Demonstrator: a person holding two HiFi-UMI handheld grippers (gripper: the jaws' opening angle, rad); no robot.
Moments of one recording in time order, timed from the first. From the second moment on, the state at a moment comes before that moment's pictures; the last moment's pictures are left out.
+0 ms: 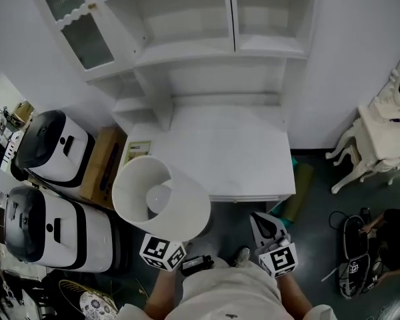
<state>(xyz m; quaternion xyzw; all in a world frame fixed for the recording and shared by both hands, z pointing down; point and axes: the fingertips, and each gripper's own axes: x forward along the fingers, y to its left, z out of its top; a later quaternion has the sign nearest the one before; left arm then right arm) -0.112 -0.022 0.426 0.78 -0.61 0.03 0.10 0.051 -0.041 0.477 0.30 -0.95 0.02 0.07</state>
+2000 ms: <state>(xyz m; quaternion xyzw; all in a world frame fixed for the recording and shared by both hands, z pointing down) -0.092 0.099 0.443 0.81 -0.58 0.04 0.08 0.034 0.080 0.444 0.33 -0.94 -0.02 0.07</state>
